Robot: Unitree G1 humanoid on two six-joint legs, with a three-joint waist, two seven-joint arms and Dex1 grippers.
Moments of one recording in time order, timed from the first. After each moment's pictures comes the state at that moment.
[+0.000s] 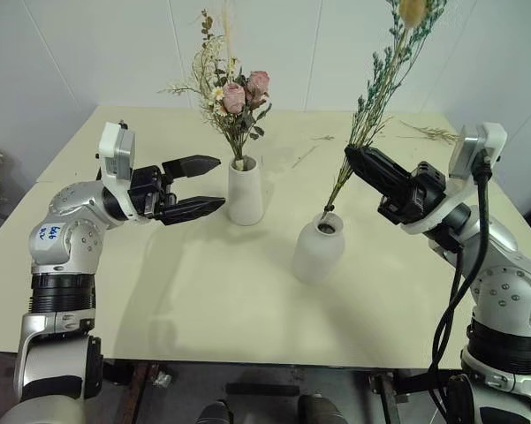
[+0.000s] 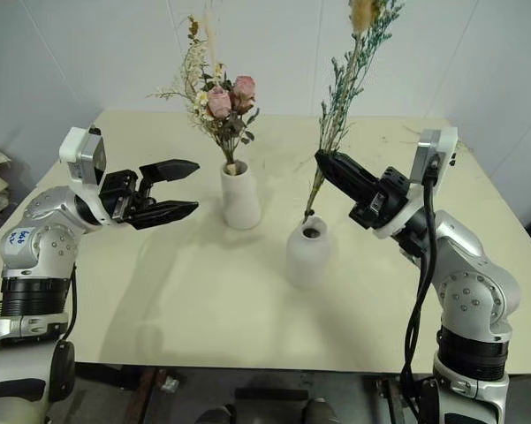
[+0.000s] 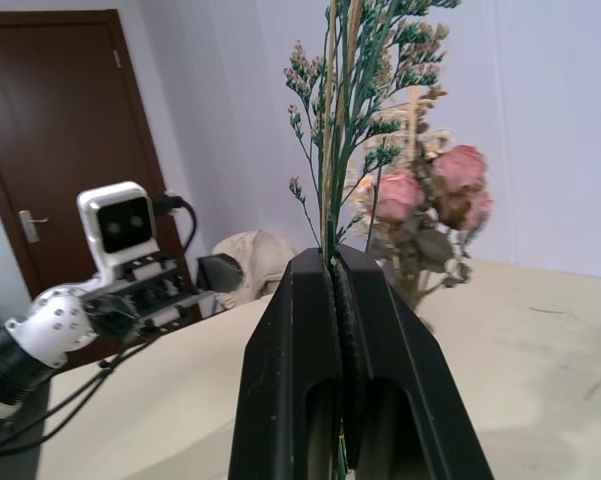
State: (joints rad) left arm -0.81 0.64 0.18 0.21 -0.68 0.40 -1.28; right arm -0.59 -0.46 -0.32 -0.34 0.96 0.66 0.65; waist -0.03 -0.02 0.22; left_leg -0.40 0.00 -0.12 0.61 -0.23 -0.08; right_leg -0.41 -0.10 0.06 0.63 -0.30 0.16
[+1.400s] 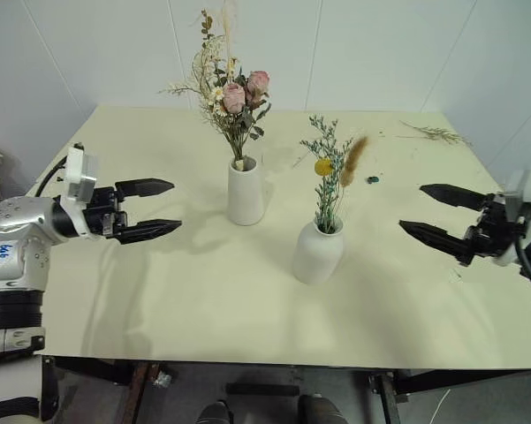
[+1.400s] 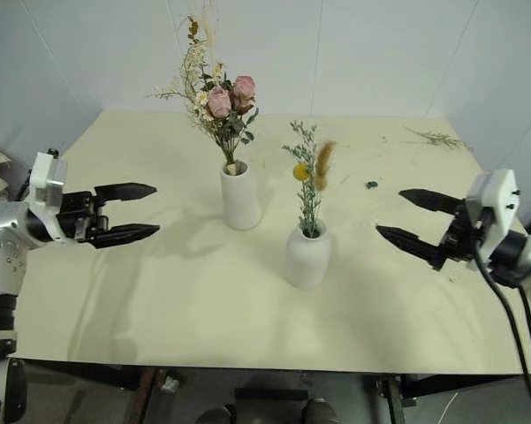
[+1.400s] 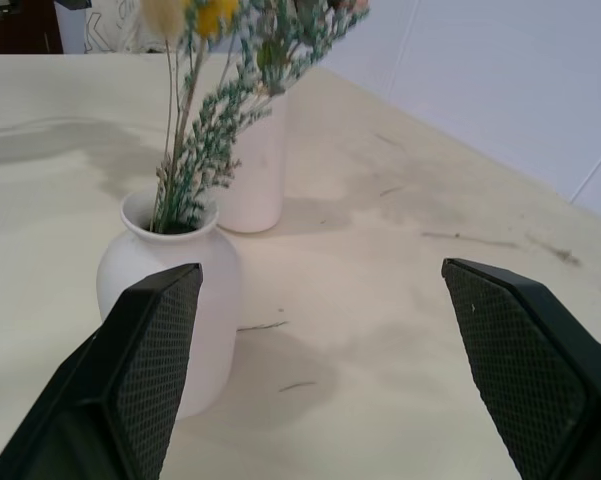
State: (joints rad) left arm -0.68 0.87 0.23 0.33 -0.56 0.25 -1.37; right arm -0.29 -0.94 -0.45 -0.19 0.68 0.40 1.06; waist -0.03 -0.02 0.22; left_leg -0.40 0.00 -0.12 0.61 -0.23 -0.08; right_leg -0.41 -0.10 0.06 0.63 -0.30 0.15
